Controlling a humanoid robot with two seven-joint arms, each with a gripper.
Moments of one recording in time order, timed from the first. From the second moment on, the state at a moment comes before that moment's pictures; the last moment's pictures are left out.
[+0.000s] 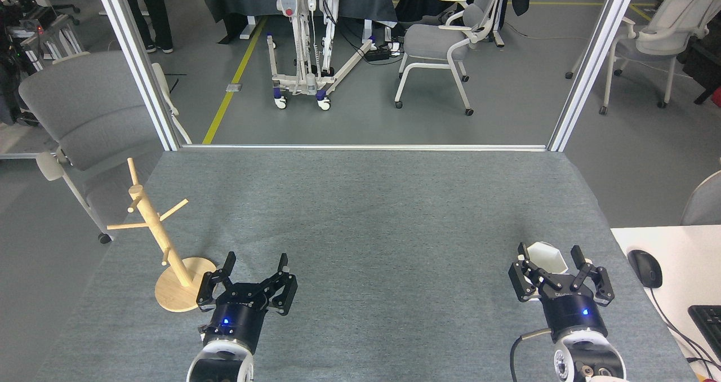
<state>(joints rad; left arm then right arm) -0.08 -0.12 0.01 -1.54 -1.58 -0.07 -0.04 -0.13 -0.05 -0.18 -1.43 1.46 -0.13 0.01</state>
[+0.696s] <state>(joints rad) -0.09 -0.13 -0.05 -1.57 -1.55 0.02 -0.04 -0.10 -0.06 -0.25 -1.43 1.46 -0.13 0.04</state>
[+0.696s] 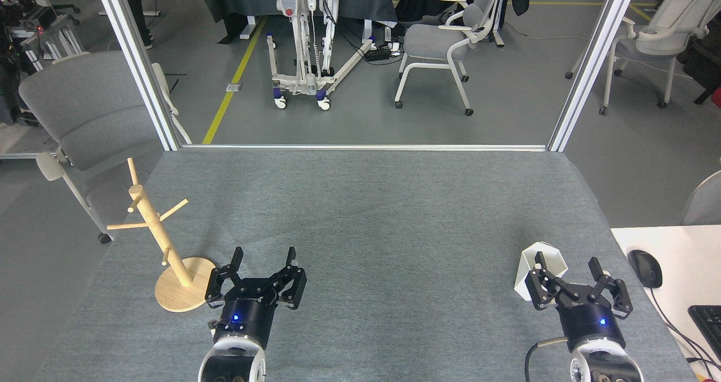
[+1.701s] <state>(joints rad) -0.09 -0.13 -0.09 -1.56 -1.53 0.02 -0.04 -0.14 -0.09 -0.26 -1.09 1.47 -0.18 -0.22</state>
